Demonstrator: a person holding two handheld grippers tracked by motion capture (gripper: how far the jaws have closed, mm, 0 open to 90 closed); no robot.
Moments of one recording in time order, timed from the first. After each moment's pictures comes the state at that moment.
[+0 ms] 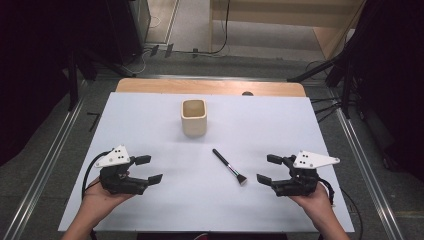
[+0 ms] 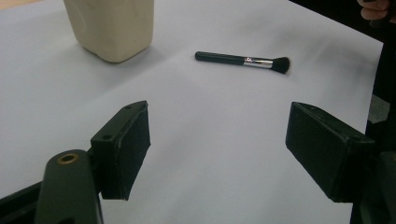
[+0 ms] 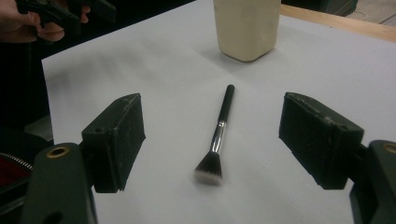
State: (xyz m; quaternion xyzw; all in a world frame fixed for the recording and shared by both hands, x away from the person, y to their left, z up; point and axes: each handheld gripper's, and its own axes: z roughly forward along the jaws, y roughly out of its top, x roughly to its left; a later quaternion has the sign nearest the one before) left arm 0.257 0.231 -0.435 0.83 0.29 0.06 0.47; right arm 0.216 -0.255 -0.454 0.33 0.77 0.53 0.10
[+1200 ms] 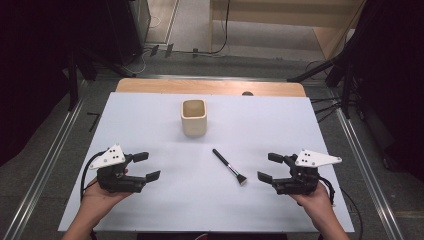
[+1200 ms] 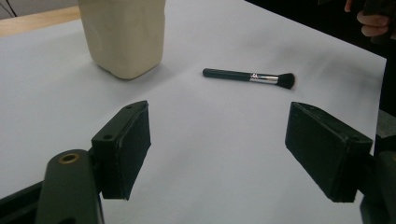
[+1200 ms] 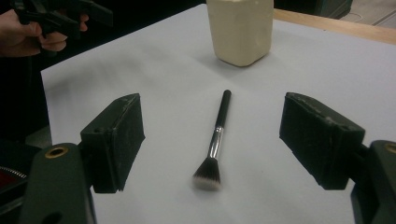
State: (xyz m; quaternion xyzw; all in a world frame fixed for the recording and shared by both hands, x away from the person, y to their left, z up) left arm 0.258 0.238 -0.436 0.81 0.28 0.08 0.50; right arm 0.218 -0.258 -0.454 0.34 0.76 0.54 0.10
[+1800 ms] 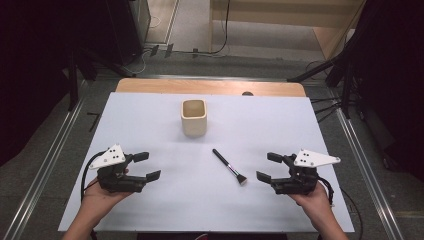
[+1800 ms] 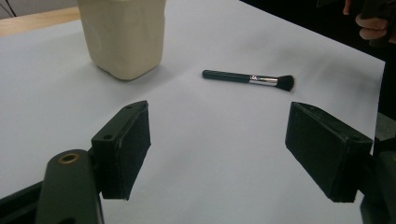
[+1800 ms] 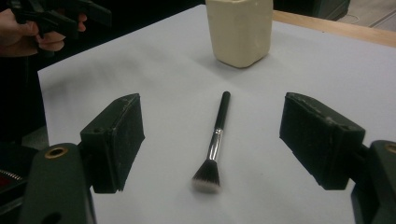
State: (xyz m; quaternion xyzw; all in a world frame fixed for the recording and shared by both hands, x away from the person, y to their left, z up) left arm 0.259 0.238 -0.437 0.81 0.29 0.08 0.50; right arm 0.218 -0.255 -0.453 0.34 0.76 0.54 0.11
